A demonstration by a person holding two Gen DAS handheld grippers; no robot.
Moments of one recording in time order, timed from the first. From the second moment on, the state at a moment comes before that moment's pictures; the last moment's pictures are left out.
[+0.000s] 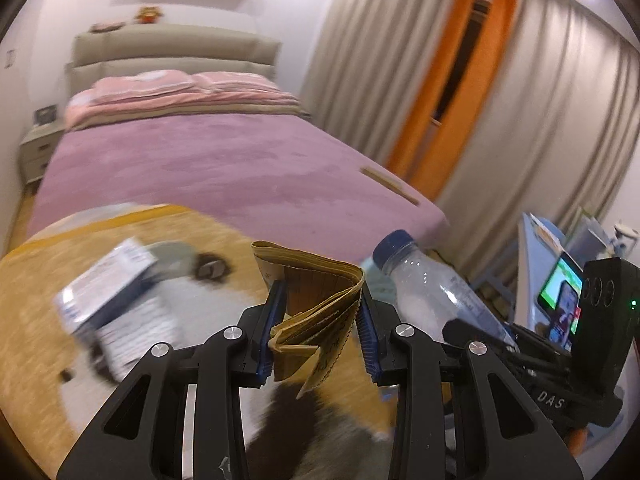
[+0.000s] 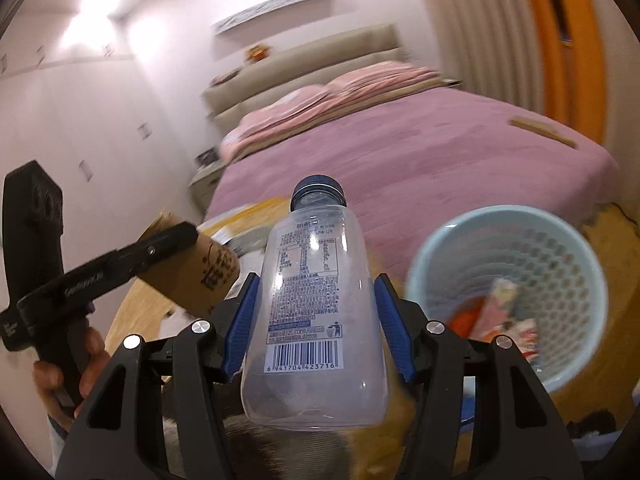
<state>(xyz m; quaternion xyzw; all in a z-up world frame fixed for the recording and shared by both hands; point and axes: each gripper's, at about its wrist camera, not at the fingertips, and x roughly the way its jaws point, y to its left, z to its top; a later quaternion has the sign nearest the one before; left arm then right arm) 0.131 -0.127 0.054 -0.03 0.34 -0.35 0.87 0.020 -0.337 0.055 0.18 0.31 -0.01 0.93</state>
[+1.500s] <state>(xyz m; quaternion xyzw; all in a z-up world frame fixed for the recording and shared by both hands) 0.160 -0.299 -0.004 0.01 0.42 -0.41 0.81 0.015 -0.488 -0.018 0.29 0.34 -0.16 0.88</state>
